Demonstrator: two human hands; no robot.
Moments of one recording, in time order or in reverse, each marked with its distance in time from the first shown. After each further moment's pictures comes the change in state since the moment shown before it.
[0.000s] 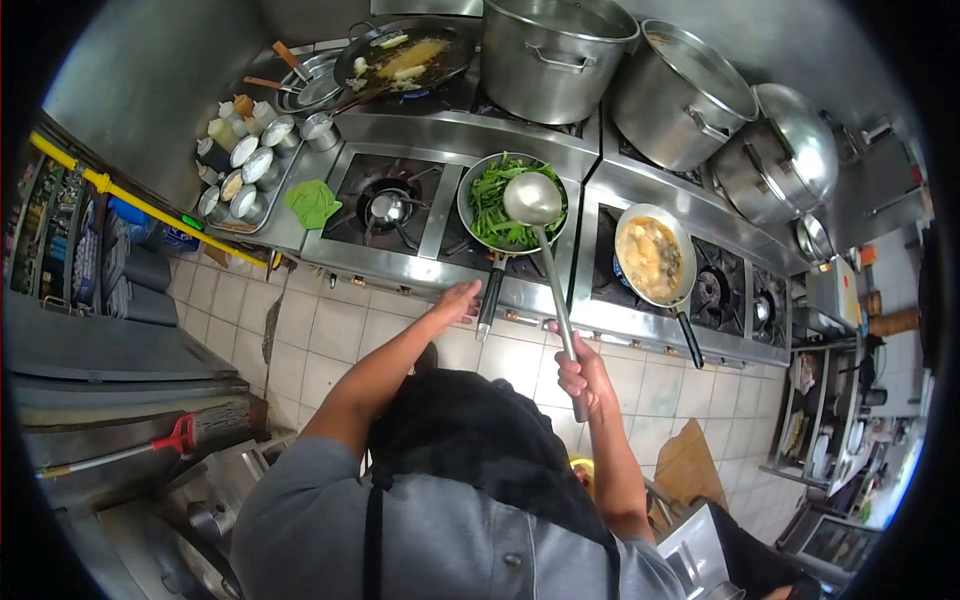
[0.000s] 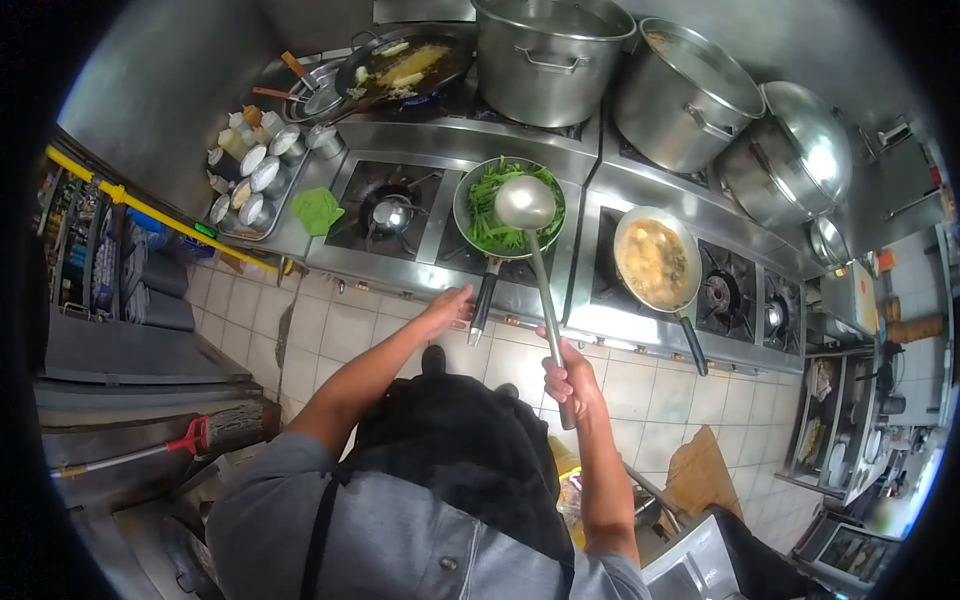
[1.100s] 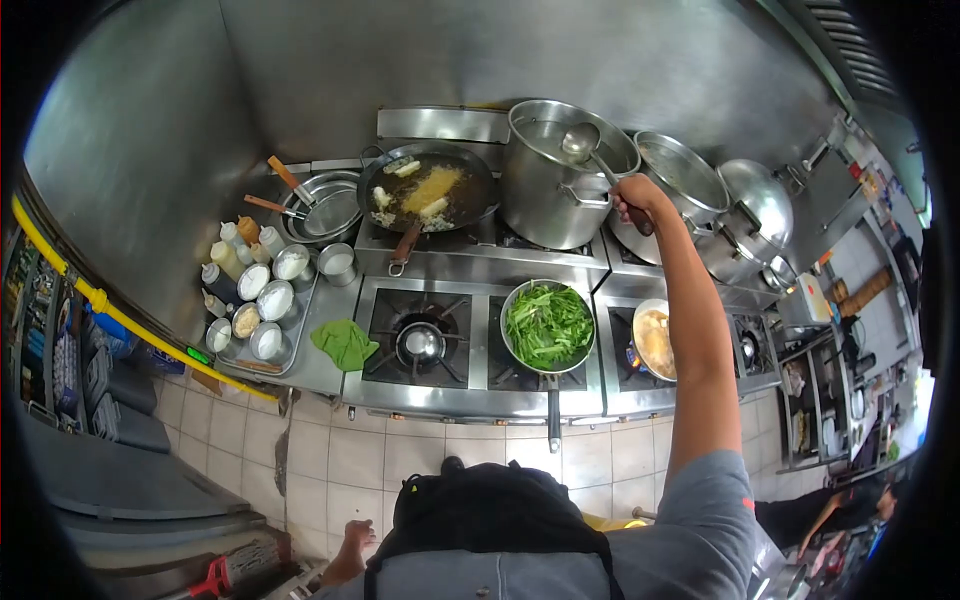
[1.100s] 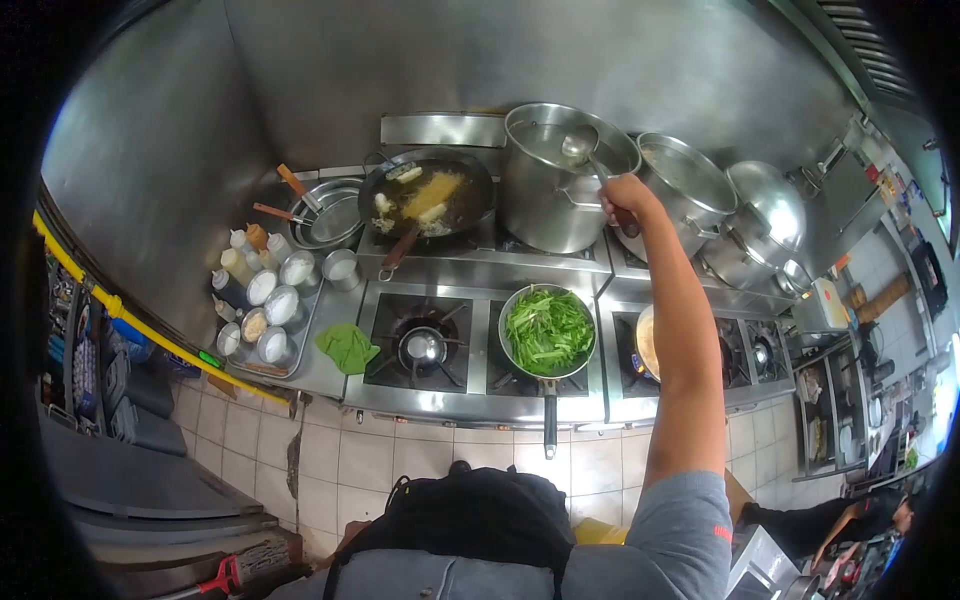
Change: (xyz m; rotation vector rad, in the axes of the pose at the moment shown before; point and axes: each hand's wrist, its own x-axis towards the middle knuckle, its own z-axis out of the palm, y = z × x) left_hand -0.195 -0.270 -0.397 0.203 0.279 -0.311; right_hand 0.186 -0.311 0.350 -1.120 0.613 -0.484
